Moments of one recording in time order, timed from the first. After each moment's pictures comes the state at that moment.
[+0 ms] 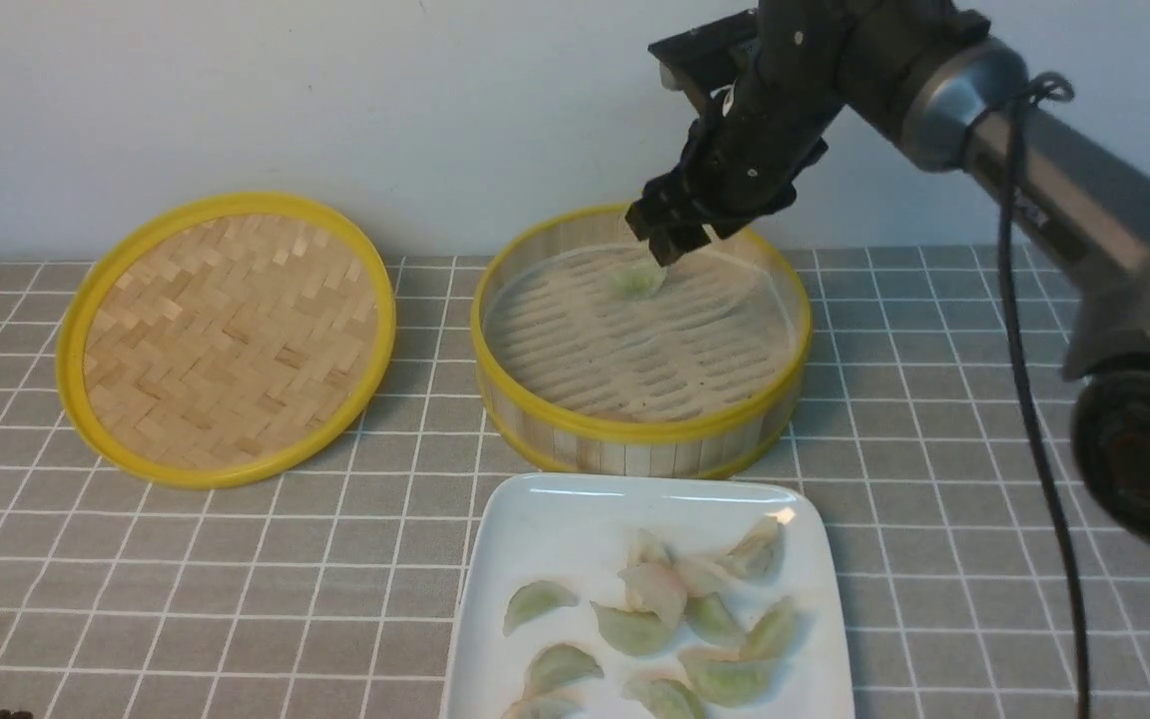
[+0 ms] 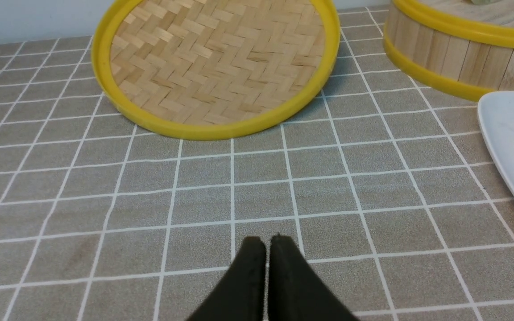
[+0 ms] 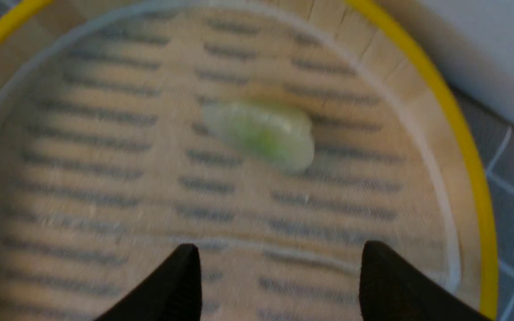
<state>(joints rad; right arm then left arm) 0.38 2.46 -2.52 0.08 1.24 -0.12 -0.06 -0.01 0.03 -0.07 0.38 0.08</state>
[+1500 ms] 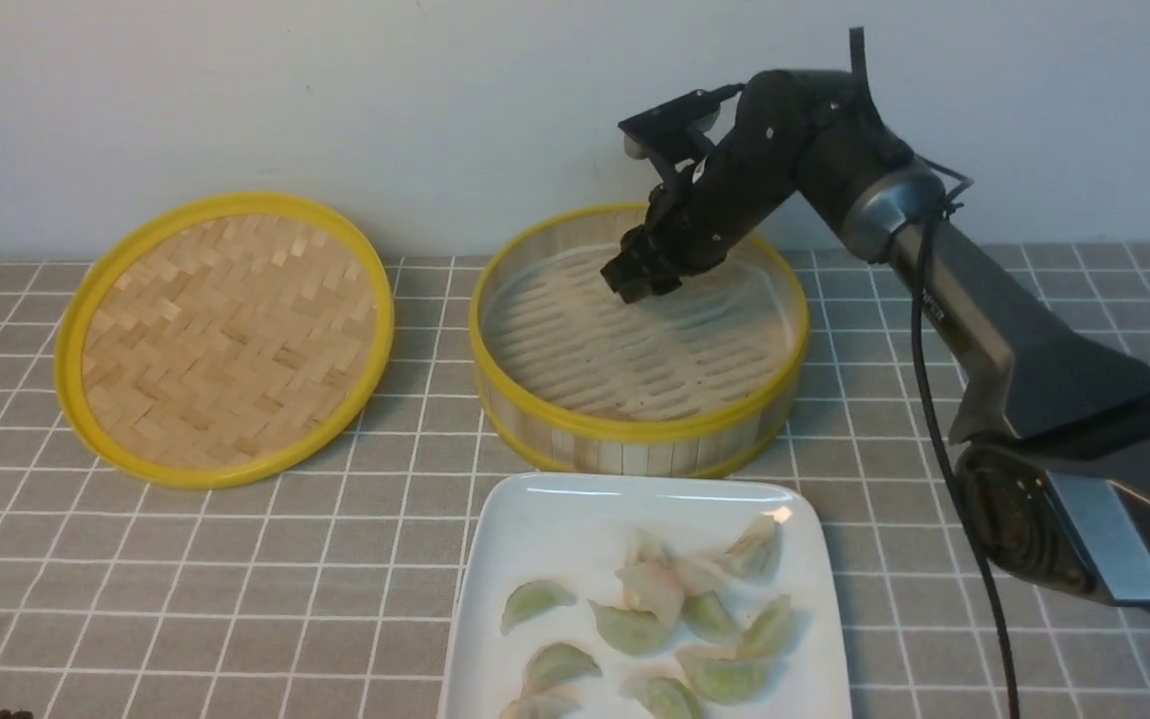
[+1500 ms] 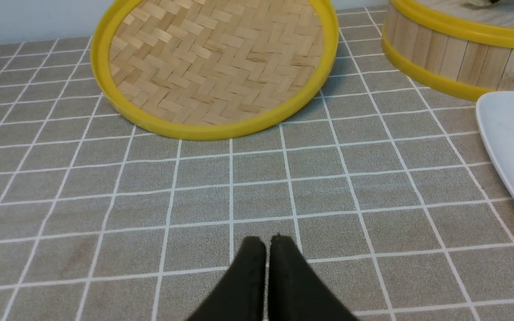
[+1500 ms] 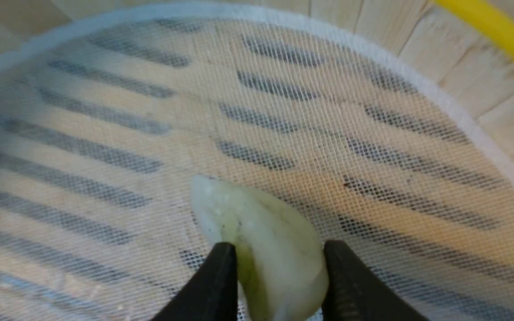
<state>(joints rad) 0.36 2.73 -2.82 0.27 1.25 -0.30 -0.06 -0.01 0.03 -0.07 0.38 0.08</state>
